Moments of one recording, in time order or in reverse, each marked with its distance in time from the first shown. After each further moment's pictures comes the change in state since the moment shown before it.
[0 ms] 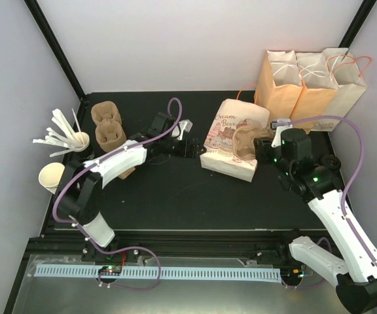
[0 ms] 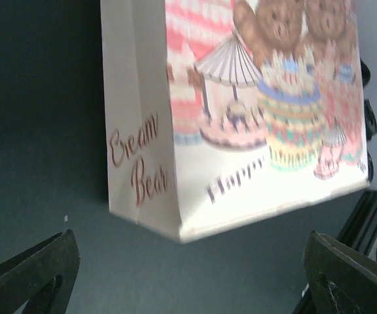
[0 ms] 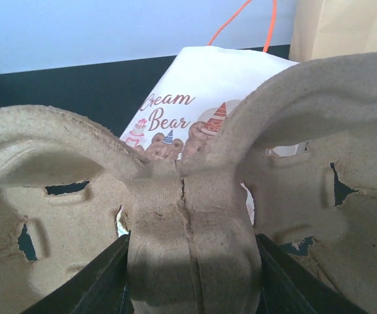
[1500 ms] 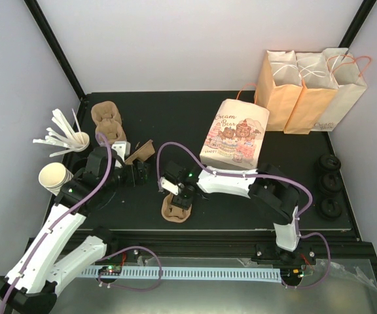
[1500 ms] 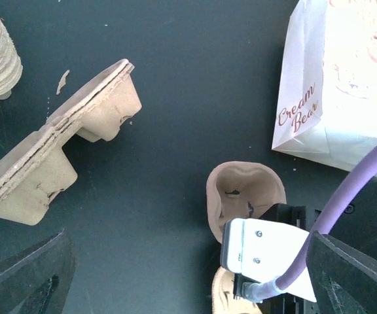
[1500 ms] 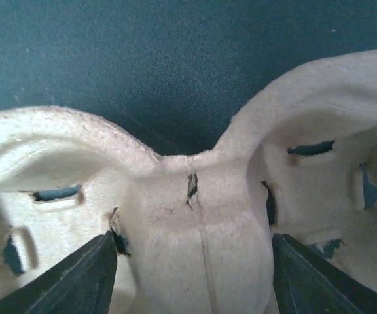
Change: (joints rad) left arm 0.110 -0.866 -0.241 -0.526 -0.483 0.028; right arm 0.679 1.005 0.290 0.001 -0.071 -0.512
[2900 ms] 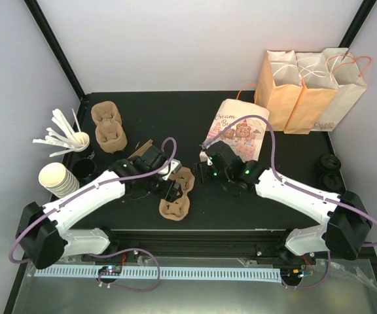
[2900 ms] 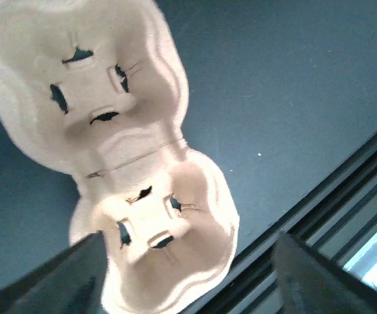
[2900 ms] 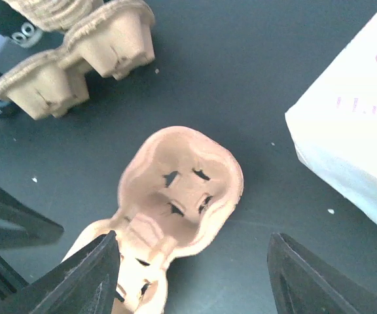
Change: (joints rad) left arm -0.276 0.453 0.022 0.034 0.238 0.141; right arm -0.188 -0.575 -0.303 0.239 0.027 0.753
